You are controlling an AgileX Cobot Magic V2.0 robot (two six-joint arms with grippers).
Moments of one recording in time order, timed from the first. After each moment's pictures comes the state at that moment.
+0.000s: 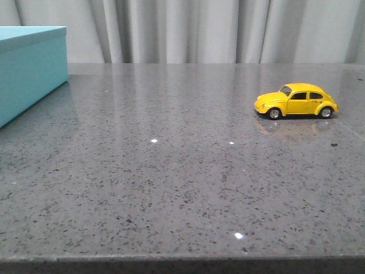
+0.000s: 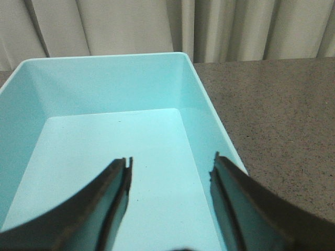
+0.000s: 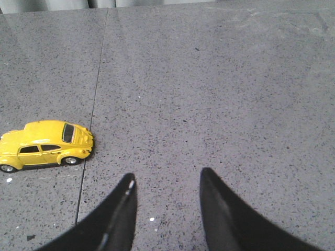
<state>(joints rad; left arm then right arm) -0.10 0.76 -0.53 -0.10 0.08 0.04 -0.01 0.61 -0.53 -0.09 0.41 0.21</state>
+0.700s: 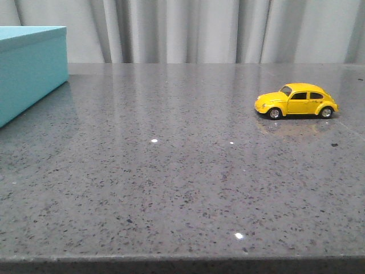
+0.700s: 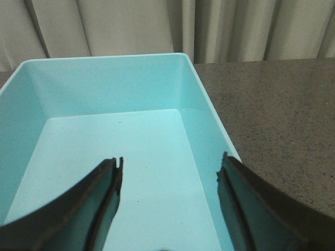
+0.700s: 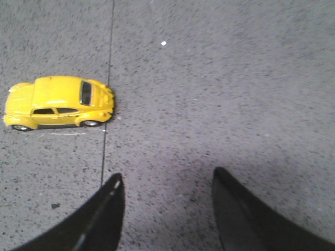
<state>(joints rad) -0.10 0.76 -0.53 -0.10 0.08 0.04 0.11 0.96 -0.84 -0.06 0.70 0.21</state>
